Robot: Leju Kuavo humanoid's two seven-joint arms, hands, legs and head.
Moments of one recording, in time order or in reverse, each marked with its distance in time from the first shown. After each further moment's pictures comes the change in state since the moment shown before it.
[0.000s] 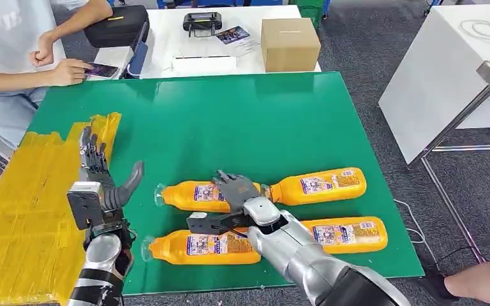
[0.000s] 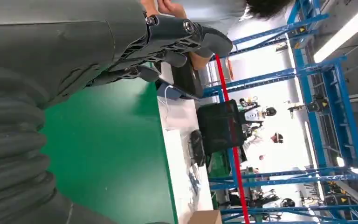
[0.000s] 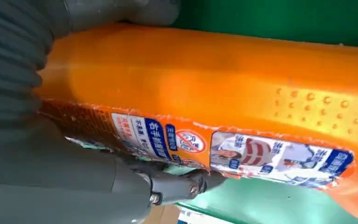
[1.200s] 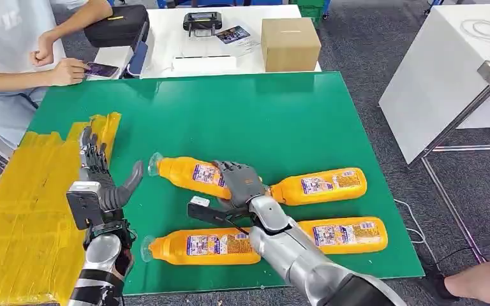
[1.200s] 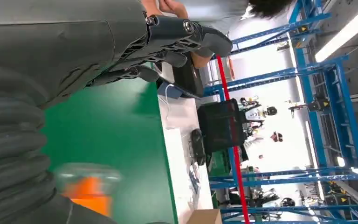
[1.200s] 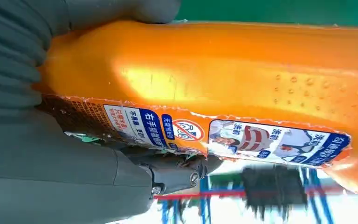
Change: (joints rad) left arm 0.003 -0.003 0.004 -0.007 0.000 -0.008 0.005; right arm 0.060 0.000 -0.134 -0.069 -0.073 -0.385 -0.107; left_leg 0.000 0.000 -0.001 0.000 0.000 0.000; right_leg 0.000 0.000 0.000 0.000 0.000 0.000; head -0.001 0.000
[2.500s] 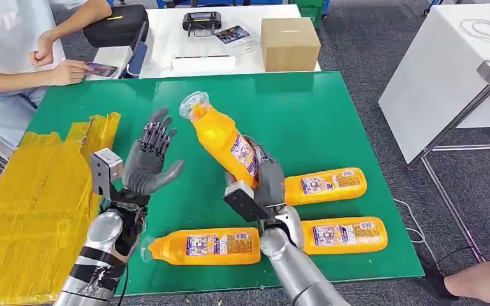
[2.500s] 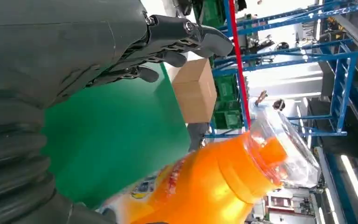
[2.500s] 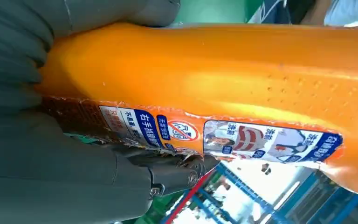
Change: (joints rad) left arm -0.129 0.078 -0.178 0.014 0.232 -0.539 0.220; right arm 0.257 0.006 -0.278 -0.436 -0.394 -0.039 -0.424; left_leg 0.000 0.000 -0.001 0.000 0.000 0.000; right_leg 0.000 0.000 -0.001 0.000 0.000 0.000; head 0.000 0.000
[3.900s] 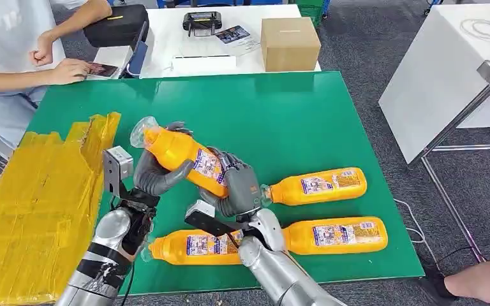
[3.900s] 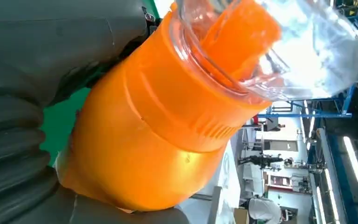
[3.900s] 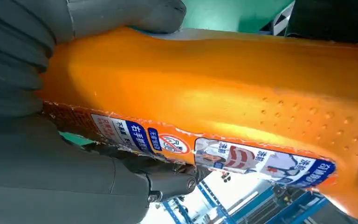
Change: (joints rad) left arm -0.031 0.003 -0.060 0.064 0.064 -0.030 0.003; right arm -0.065 0.044 0.151 0.154 0.152 -0.103 0.047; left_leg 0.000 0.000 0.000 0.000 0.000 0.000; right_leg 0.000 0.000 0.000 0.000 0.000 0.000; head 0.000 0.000
